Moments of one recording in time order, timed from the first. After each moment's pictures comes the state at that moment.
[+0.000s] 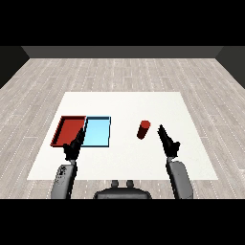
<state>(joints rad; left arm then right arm) 0.04 0.10 0.01 -1.59 0.00 -0.06 0.02 -0.01 -0.12 0.03 -1.56 -0.02 0.04 -0.02</state>
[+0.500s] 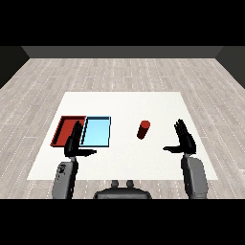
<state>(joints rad) -0.01 0.06 0.04 -1.66 0.04 -0.06 -0.18 -0.08 -0.25 -0.19 -1.47 -0.20 0.22 -0.20</state>
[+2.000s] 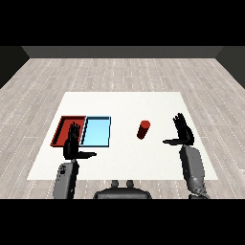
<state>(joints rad) 0.01 0.04 0.07 -1.60 0.10 -0.11 -0.47 -0.29 -0.29 -0.26 -1.13 -0.20 0.34 -0.40</state>
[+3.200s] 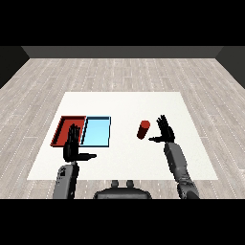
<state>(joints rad) 0.05 0.03 0.05 -1.63 0.10 -0.09 -0.47 -0.46 -0.17 -0.21 -0.78 -0.21 0.31 -0.48</state>
